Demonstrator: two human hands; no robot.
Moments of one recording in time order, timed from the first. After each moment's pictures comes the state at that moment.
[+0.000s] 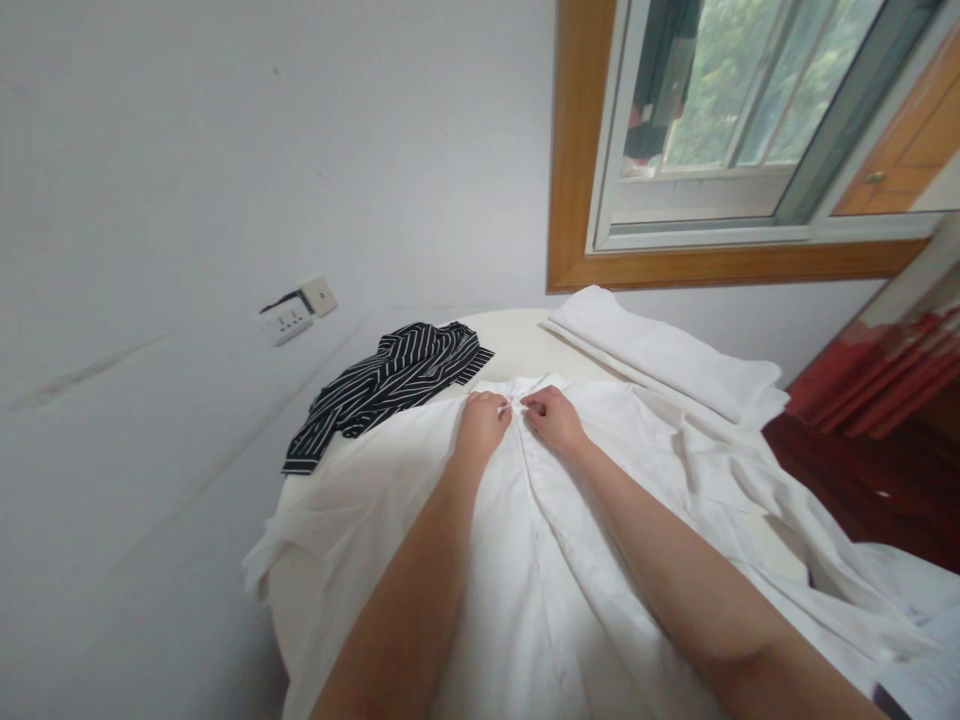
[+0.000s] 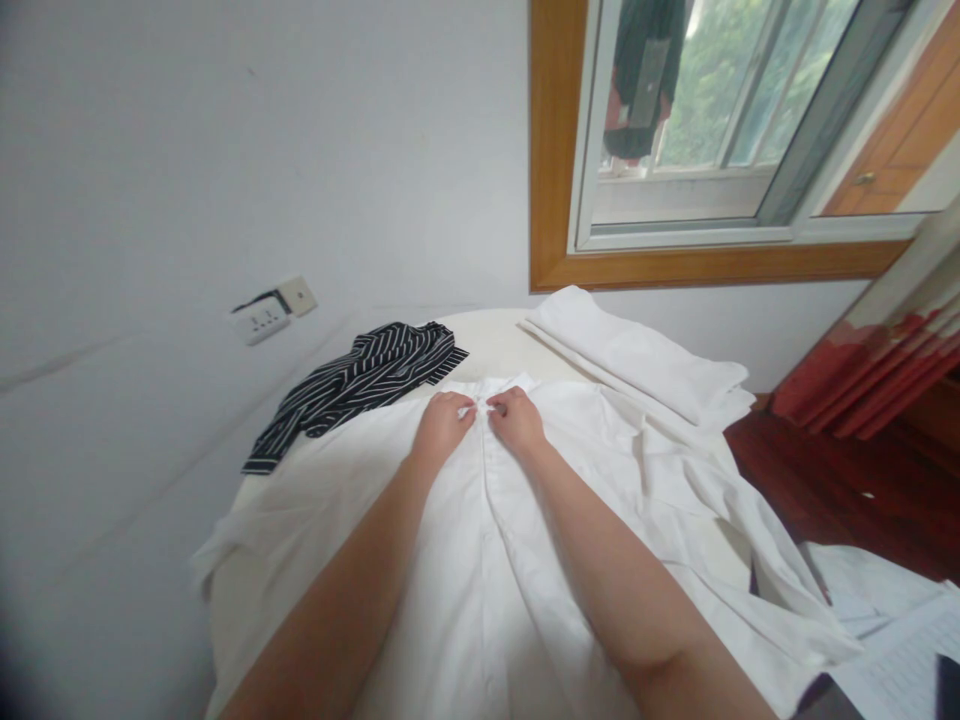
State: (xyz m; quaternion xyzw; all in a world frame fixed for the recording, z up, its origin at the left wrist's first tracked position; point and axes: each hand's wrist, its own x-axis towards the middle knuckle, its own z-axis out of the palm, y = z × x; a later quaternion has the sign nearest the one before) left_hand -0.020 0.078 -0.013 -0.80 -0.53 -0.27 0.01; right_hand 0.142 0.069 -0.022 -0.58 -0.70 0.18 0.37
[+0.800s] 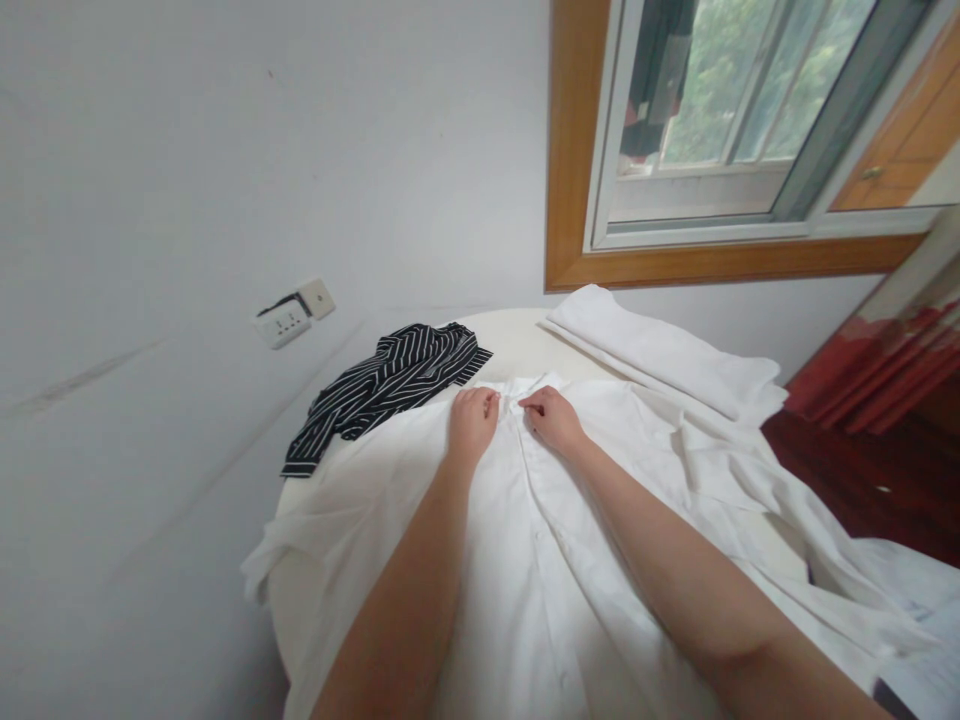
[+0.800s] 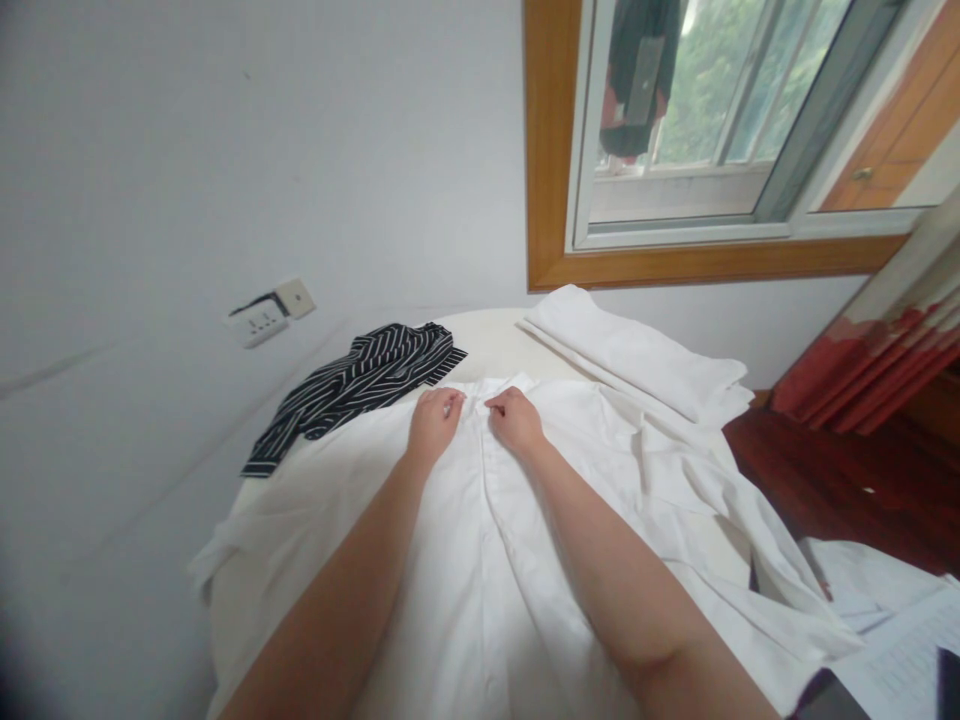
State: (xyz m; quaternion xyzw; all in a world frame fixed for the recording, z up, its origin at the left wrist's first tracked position) left_hand -0.033 0.079 -0.015 -0.78 -0.51 -0.36 0.03; right_hand 0.142 0.069 -0.020 -0.57 -0.72 0.16 0.35
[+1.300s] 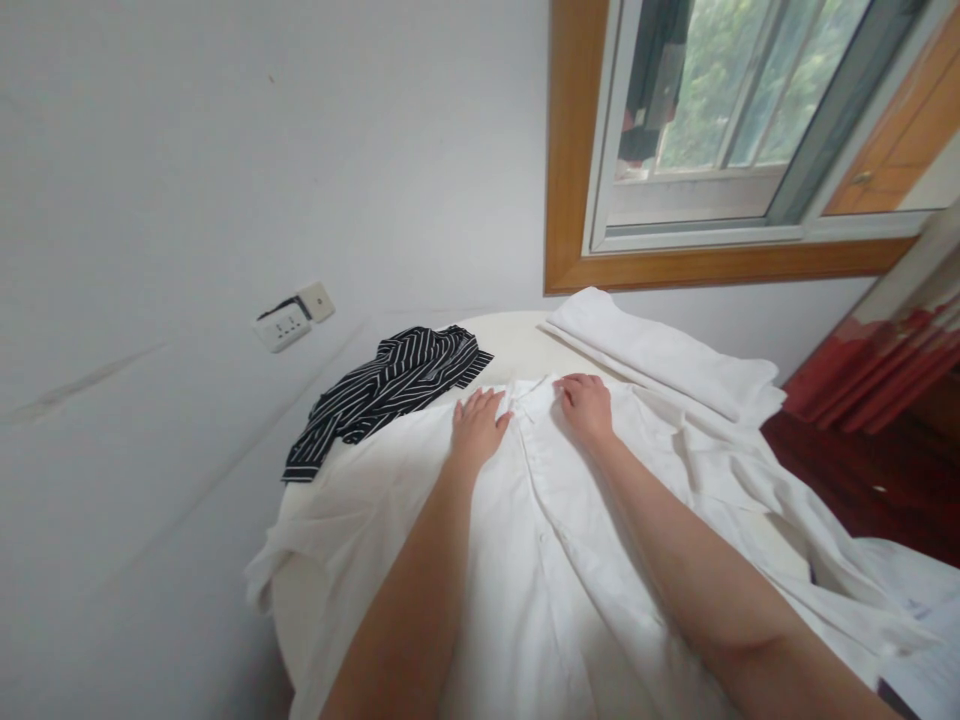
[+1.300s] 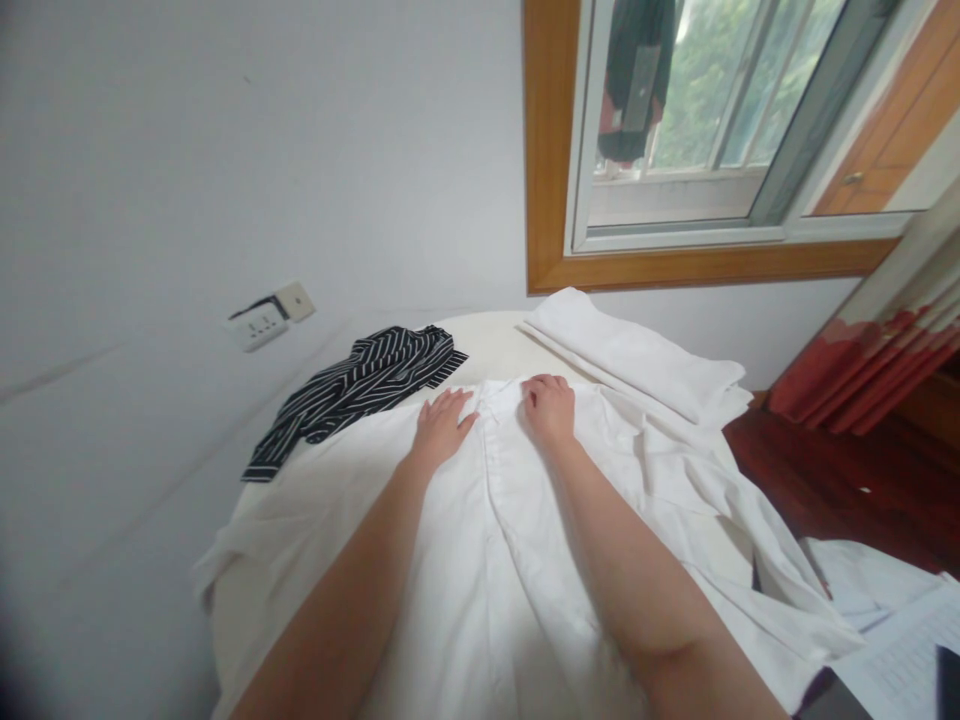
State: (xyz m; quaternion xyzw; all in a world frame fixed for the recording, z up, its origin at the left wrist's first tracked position) left_hand -0.031 0.073 -0.020 -0.79 -0.58 -0.20 0.01; right_hand 0.182 0.070 -0.013 -0.66 -0.68 -0.01 0.31
